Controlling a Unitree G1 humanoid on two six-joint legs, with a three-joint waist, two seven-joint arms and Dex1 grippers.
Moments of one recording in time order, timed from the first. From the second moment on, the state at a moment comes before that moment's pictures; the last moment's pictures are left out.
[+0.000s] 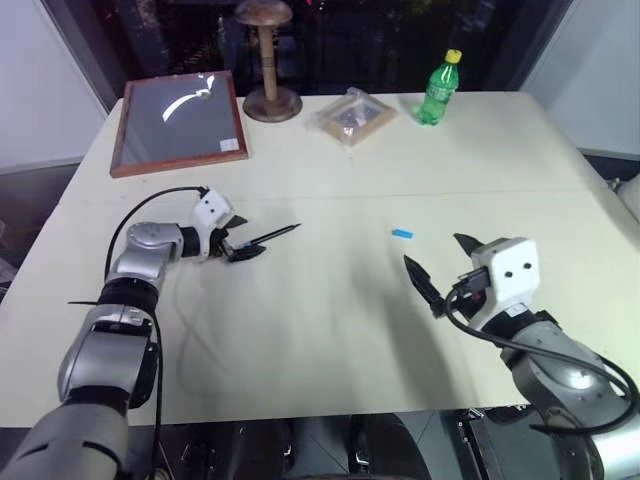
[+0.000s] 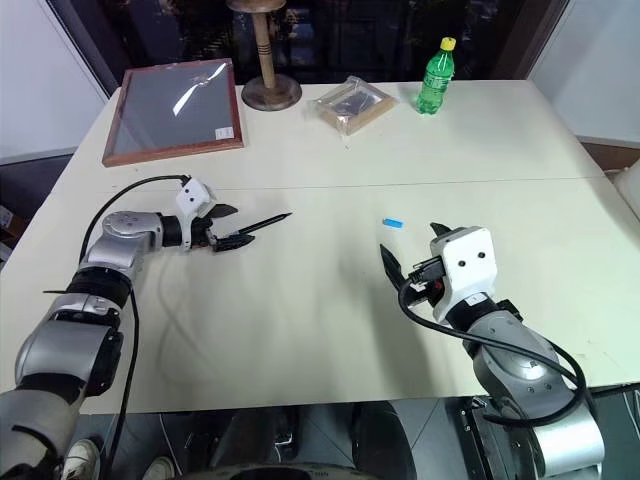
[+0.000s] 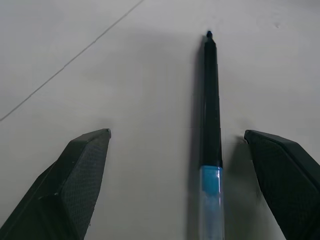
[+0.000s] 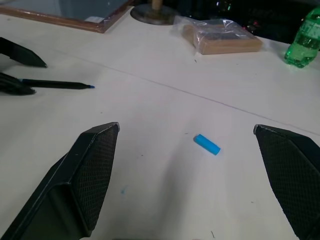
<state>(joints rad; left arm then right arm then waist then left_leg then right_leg) -0.86 0.55 -0.11 0.99 -0.07 -0.10 -1.08 0.09 -0.44 -0.16 -0.91 0.36 0.78 0.20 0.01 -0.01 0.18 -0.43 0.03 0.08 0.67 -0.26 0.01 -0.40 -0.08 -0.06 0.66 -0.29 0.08</state>
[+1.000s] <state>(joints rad) -0.92 0.50 -0.10 1.13 0.01 -0.25 -1.13 0.02 -0.48 -0.18 -0.89 0.36 0.78 0.22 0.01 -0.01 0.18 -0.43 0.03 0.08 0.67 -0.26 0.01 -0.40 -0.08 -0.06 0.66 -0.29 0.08</state>
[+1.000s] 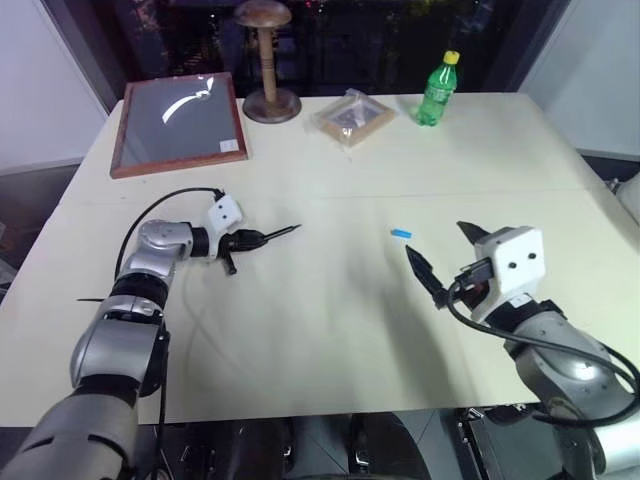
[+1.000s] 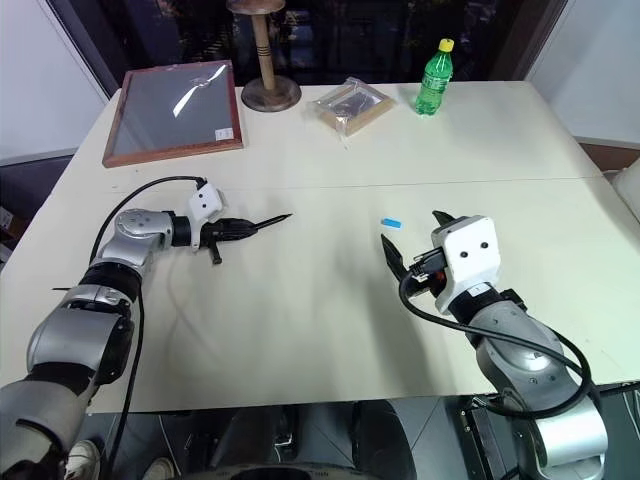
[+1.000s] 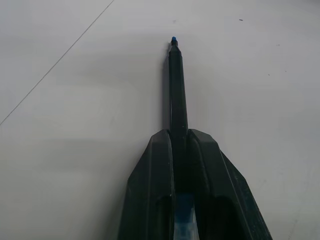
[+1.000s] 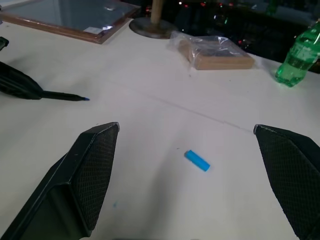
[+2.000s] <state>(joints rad) -0.31 0.66 0.07 -0.20 -0.28 0.43 -0.97 -0.64 -0.73 0.14 0.27 0.23 0.51 0.91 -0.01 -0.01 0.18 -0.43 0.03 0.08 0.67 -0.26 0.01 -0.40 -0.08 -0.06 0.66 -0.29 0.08</state>
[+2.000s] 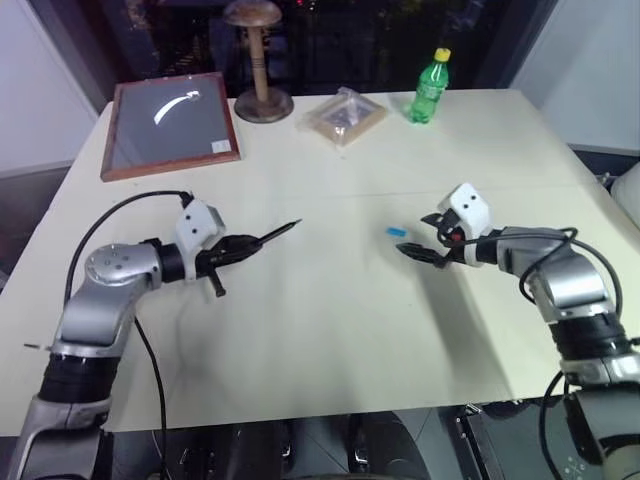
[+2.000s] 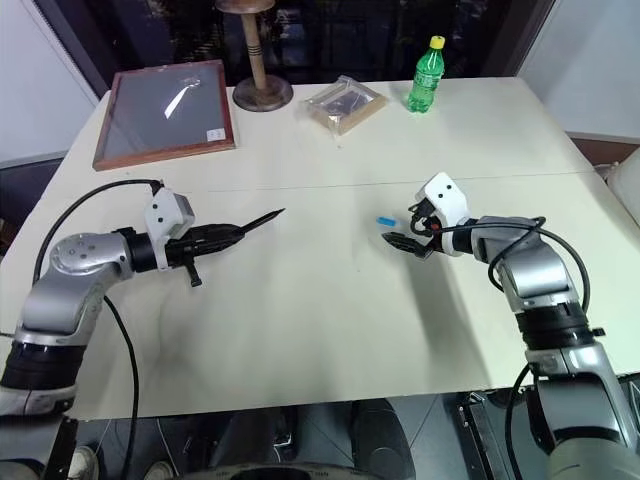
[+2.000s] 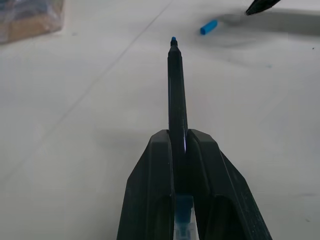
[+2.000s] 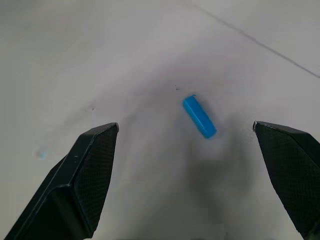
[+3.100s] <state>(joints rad) -0.17 0.69 0.12 -0.37 -0.35 0.49 -0.82 -0.98 -0.59 0.20 1.01 -0.02 0.12 1.13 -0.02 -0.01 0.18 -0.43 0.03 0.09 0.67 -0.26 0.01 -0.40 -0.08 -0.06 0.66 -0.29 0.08</state>
